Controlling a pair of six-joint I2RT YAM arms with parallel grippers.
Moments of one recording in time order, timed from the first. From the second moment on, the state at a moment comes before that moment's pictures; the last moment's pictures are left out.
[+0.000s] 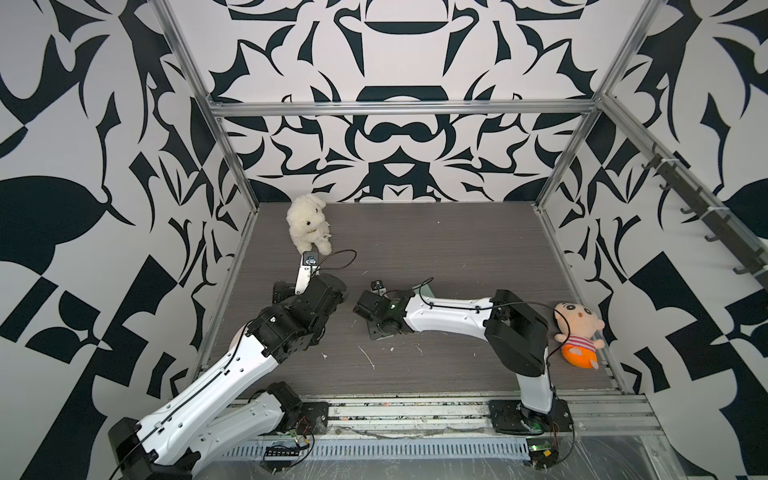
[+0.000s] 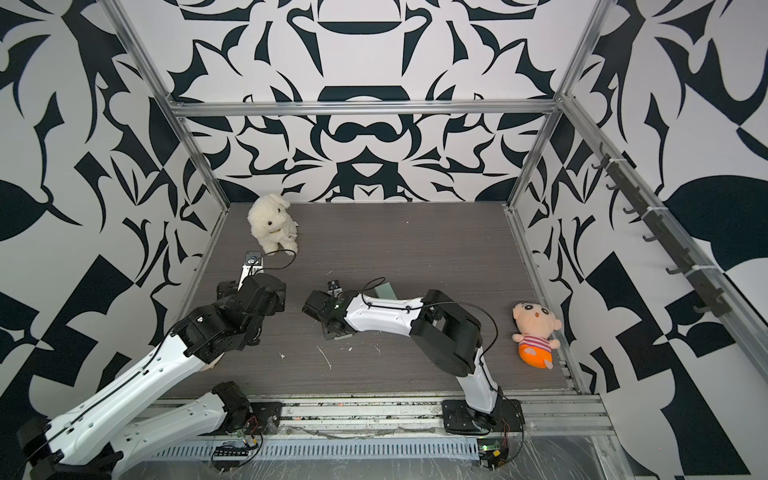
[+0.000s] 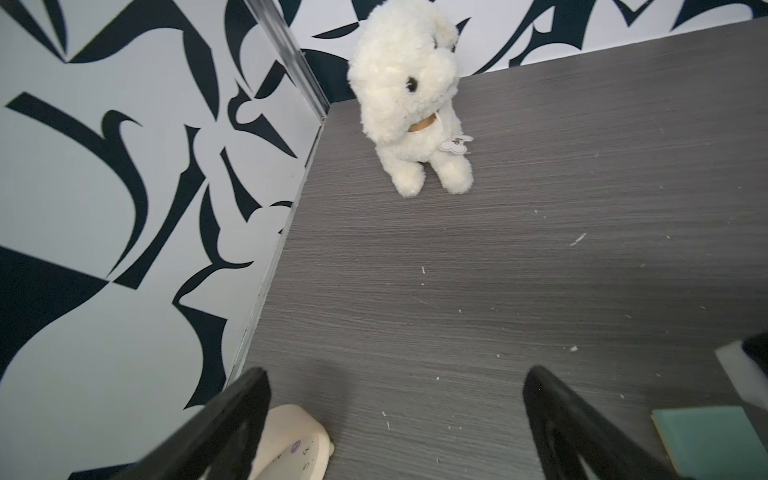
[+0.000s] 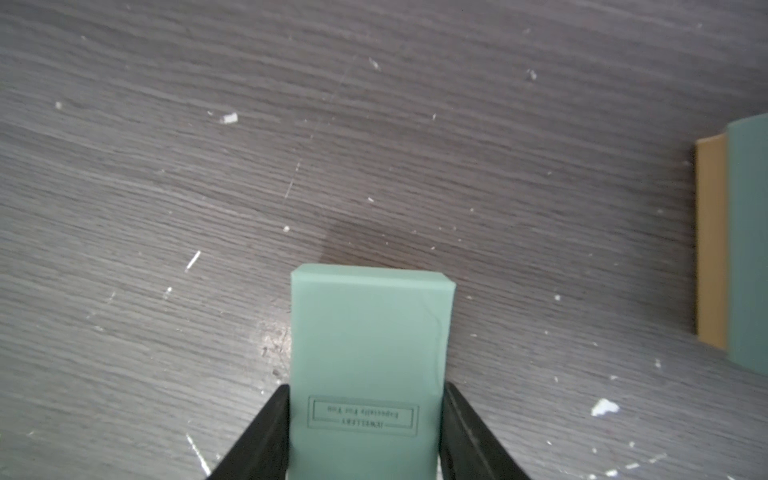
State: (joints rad) left arm -0.76 0.89 0.90 -0.84 -0.82 -0.36; right arm 1.10 1.97 1.40 -0.67 0.24 0.81
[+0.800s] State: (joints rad) left arm -0.80 0.85 0.68 -0.56 -0.15 0.02; right arm 1.03 1.51 1.15 -0.63 0.16 0.73
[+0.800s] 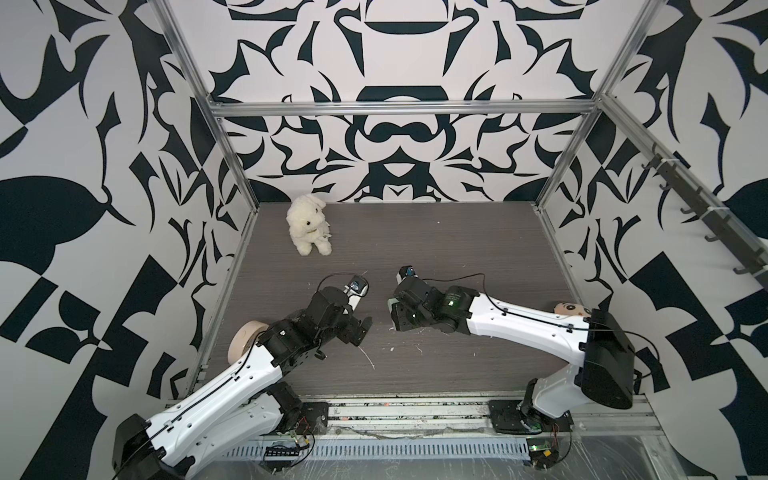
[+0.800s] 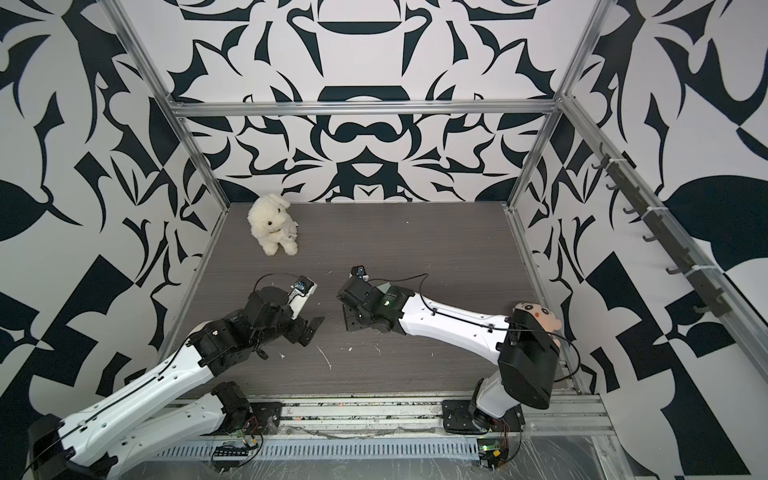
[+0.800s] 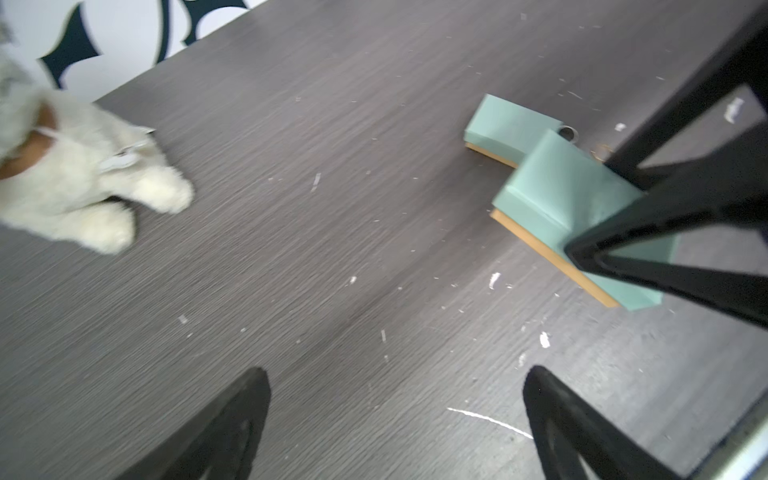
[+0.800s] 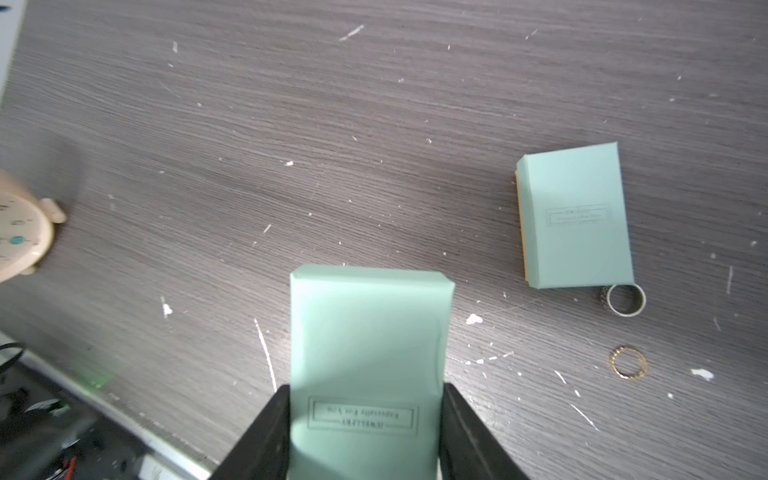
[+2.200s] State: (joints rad) left arm -0.97 0.89 0.54 -0.23 0.07 0.44; right arm 1.03 1.35 0.97 -0.47 0.00 0.70
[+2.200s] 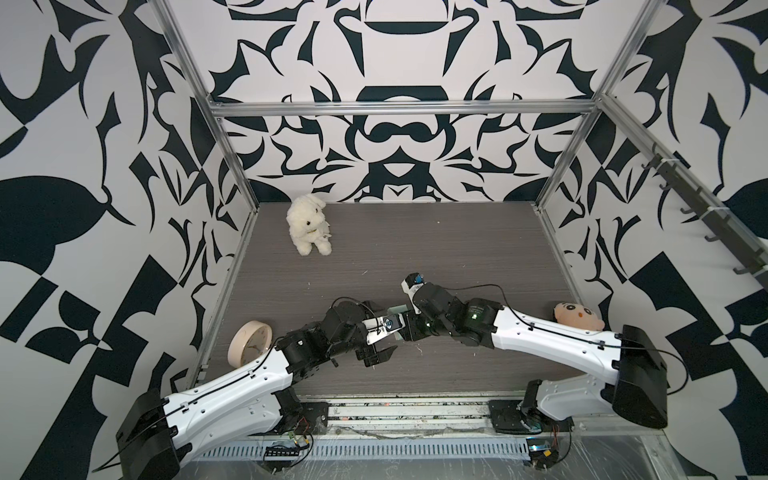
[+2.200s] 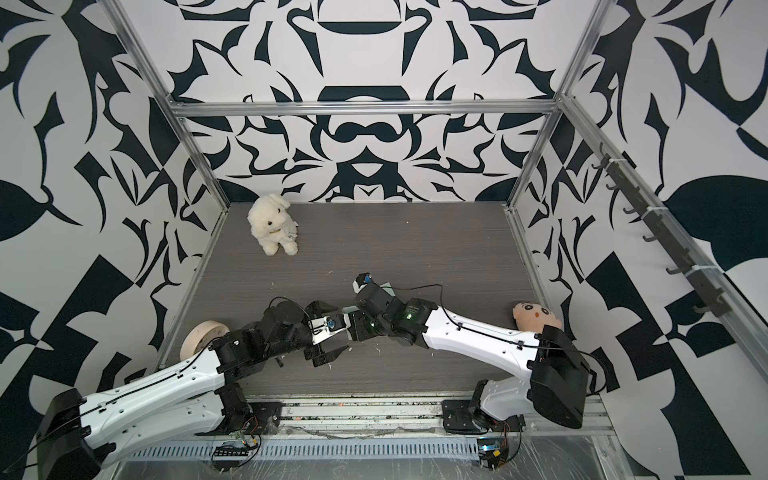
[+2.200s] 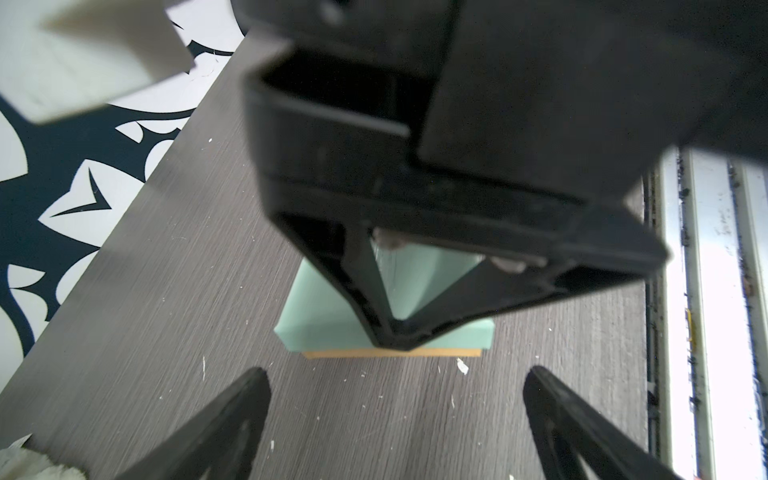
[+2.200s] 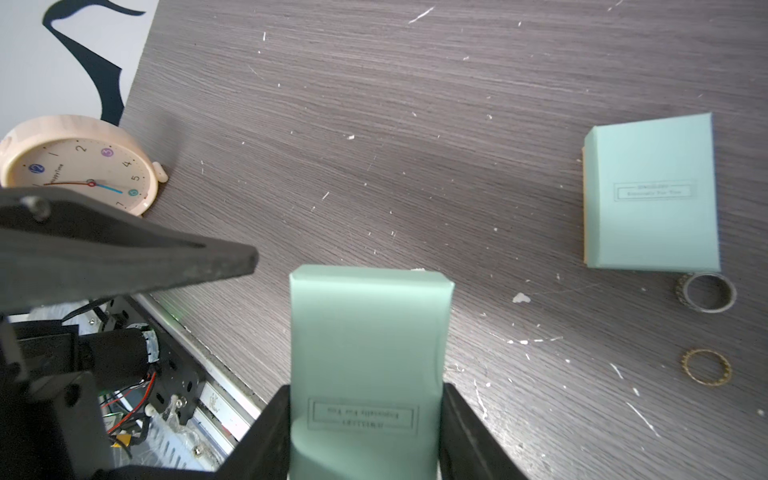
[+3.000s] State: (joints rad) left arm -0.97 0.88 0.50 -0.16 0.02 0.46; right arm 1.04 1.33 0.93 -0.39 -0.03 0.70
